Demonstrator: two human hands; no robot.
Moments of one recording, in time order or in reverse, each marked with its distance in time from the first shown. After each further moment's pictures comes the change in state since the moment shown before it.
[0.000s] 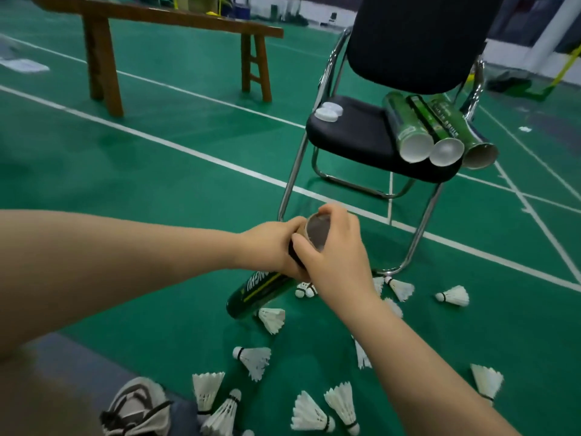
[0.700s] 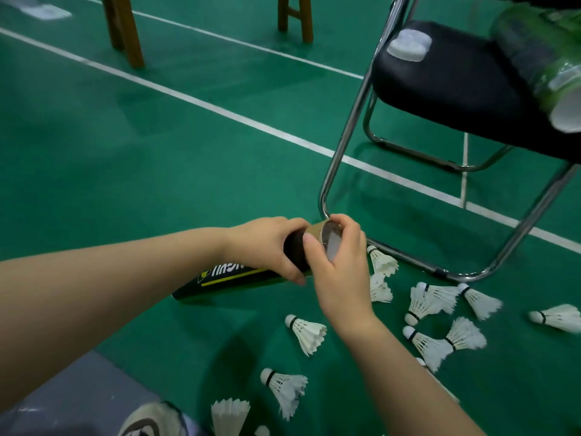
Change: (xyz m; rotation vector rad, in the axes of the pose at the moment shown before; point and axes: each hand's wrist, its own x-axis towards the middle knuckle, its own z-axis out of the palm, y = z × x) left_hand 0.076 -0.137 0.003 0.025 -0.141 -0.092; right_hand 0.078 0.065 0.138 0.351 -0.087 0.160
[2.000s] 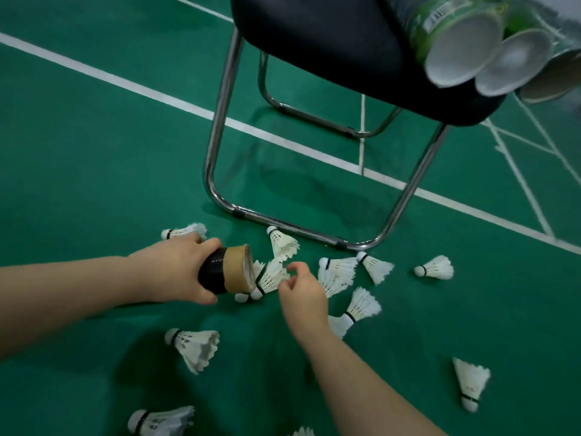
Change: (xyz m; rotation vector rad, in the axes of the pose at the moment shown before) left_hand 0.101 -0.002 0.082 0.285 -0.135 -0.001; right_hand 0.032 0.182 -0.067 -0.494 -0.009 0.489
